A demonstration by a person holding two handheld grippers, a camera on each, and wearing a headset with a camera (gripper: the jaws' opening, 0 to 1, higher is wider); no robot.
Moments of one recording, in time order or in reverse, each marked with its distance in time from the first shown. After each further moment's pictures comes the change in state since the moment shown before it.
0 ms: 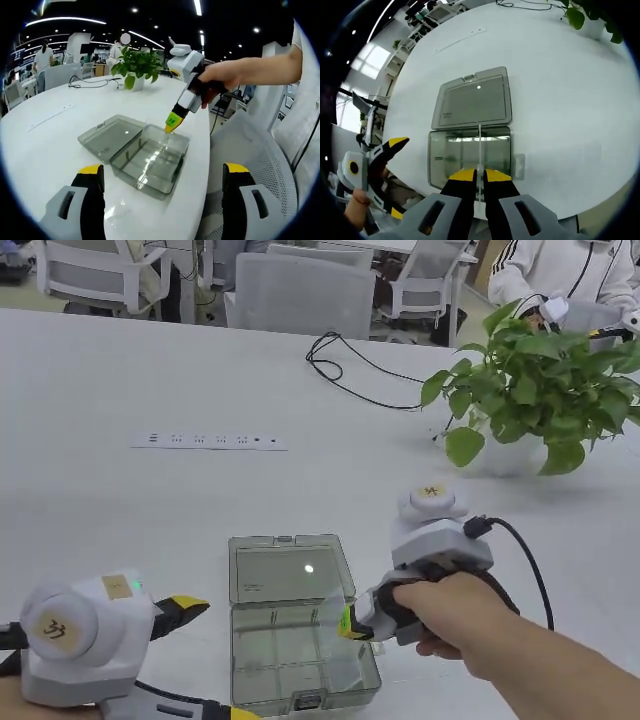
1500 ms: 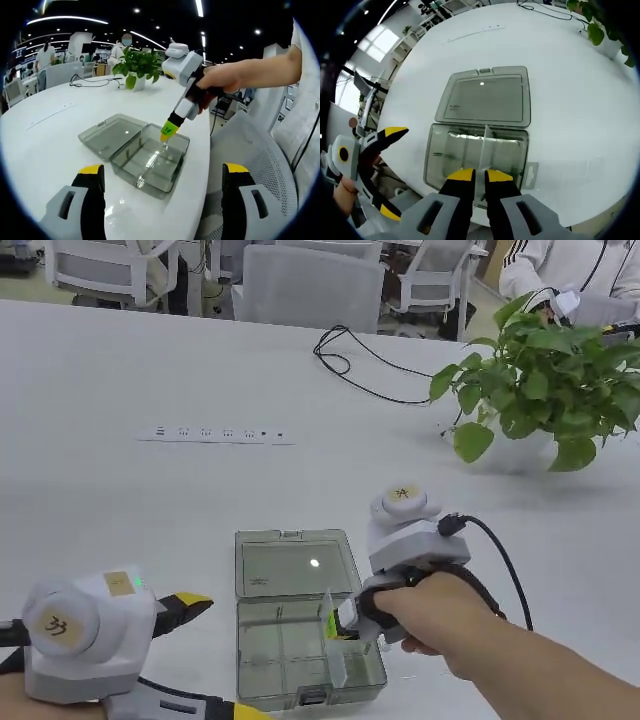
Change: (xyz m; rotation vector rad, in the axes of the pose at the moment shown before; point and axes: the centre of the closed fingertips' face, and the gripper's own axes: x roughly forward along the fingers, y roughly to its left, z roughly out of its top) left arm -0.001 -0.001 -0.001 -0.016 -0.008 0.003; right arm 0.020 0.012 -0.002 -0.146 0.025 -0.024
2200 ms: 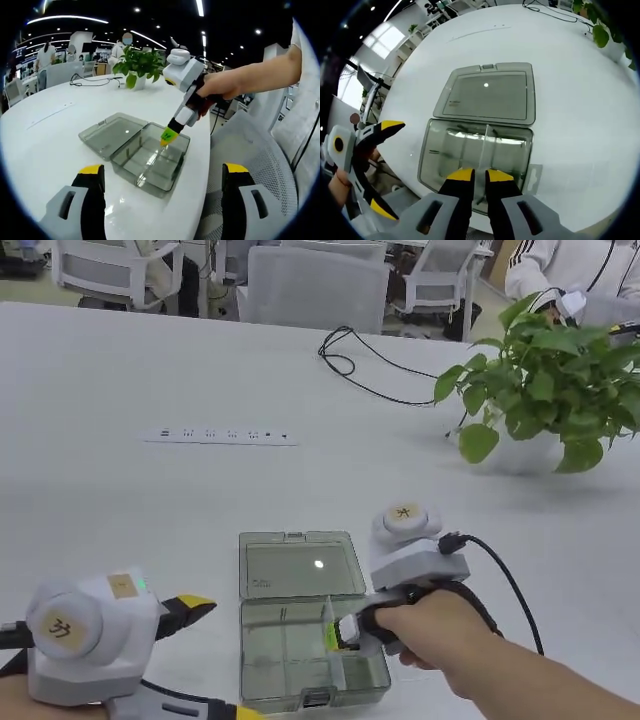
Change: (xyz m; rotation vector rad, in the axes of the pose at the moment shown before) left arm -0.001 0.002 -0.003 -0.001 0.006 0.004; right arm 0.011 -0.003 -0.005 -0.044 -0.019 0.022
